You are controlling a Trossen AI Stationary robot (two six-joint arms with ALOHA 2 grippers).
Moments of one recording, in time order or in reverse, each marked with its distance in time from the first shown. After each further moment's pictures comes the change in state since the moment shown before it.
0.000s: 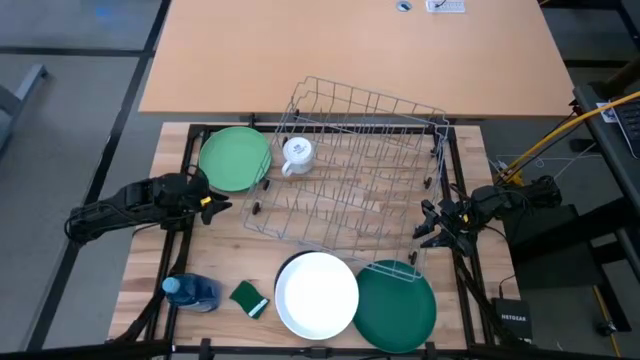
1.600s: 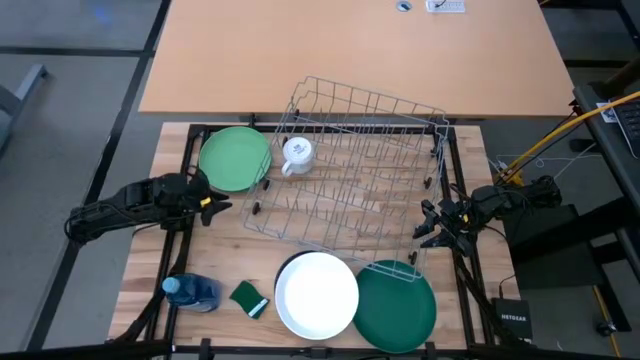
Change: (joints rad) left arm 0.000 0.000 0.000 0.005 -0.001 0.056; right arm 0.000 0.000 0.000 0.000 0.000 0.000
